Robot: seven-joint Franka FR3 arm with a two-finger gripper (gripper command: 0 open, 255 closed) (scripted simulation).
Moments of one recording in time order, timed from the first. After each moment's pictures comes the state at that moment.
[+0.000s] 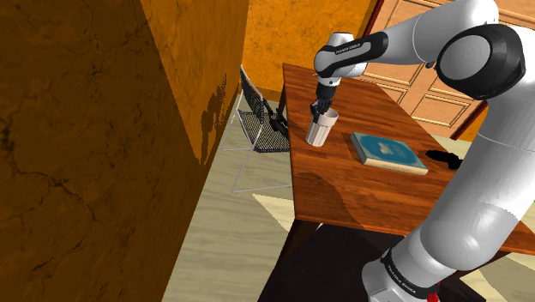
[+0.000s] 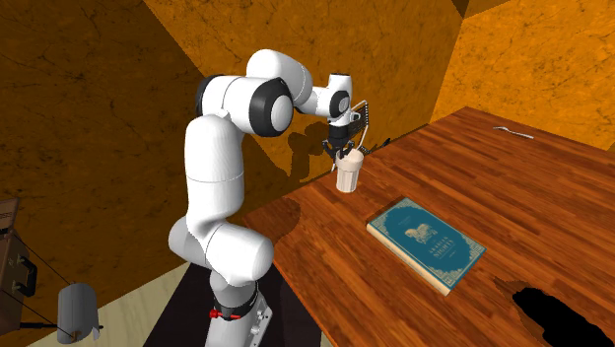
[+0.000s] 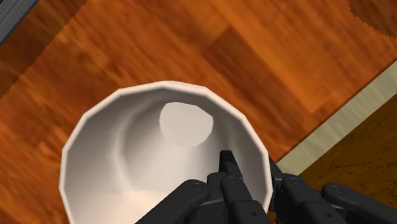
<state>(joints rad) -0.18 0.25 -0.23 -1.85 -0.02 2.05 -0.38</state>
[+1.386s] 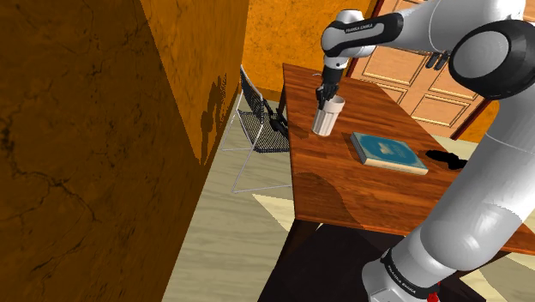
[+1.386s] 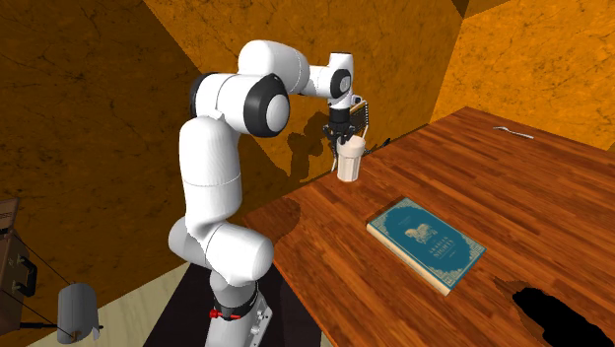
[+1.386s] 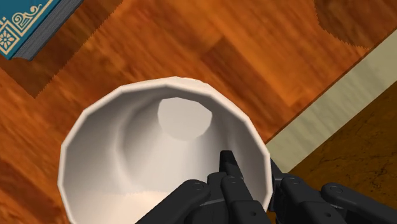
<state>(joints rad) -0.18 0.20 -0.23 -1.75 -0.03 1.89 -0.38</state>
